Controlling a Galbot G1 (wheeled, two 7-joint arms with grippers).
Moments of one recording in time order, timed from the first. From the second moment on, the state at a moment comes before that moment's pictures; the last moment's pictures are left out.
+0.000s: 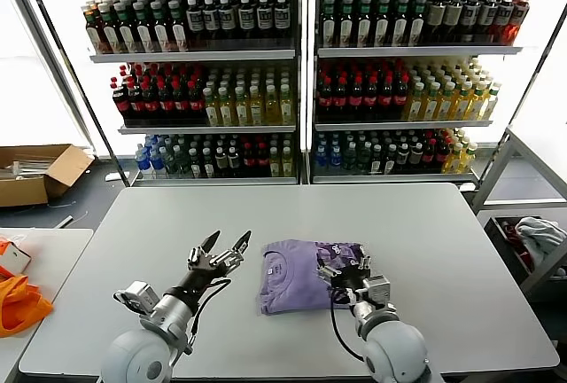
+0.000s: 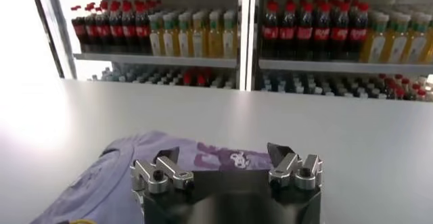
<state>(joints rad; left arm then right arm) 1.31 -1.15 -0.38 -2.06 -0.81 0.25 0.00 -1.19 1.29 0.20 1.95 0.29 -0.54 0.21</state>
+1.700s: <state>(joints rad) 1.32 -1.18 -0.39 -2.06 -0.80 0.25 0.01 -1.11 1.41 0.06 1.88 0.17 -0.40 0.25</state>
